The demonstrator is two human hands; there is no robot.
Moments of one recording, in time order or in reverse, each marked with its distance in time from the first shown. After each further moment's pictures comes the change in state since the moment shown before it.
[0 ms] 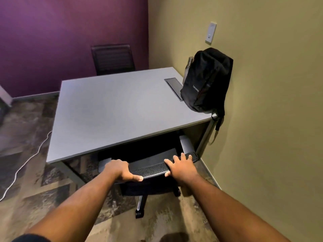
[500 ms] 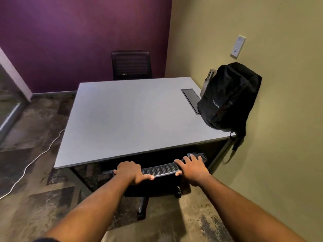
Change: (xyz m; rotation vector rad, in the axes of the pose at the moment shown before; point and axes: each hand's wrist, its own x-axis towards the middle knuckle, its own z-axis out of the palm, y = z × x) left_hand 0.065 -0.017 -0.036 0.021 0.075 -0.055; right_hand 0.106 0.037 -0.038 -0.049 0.050 -0.097
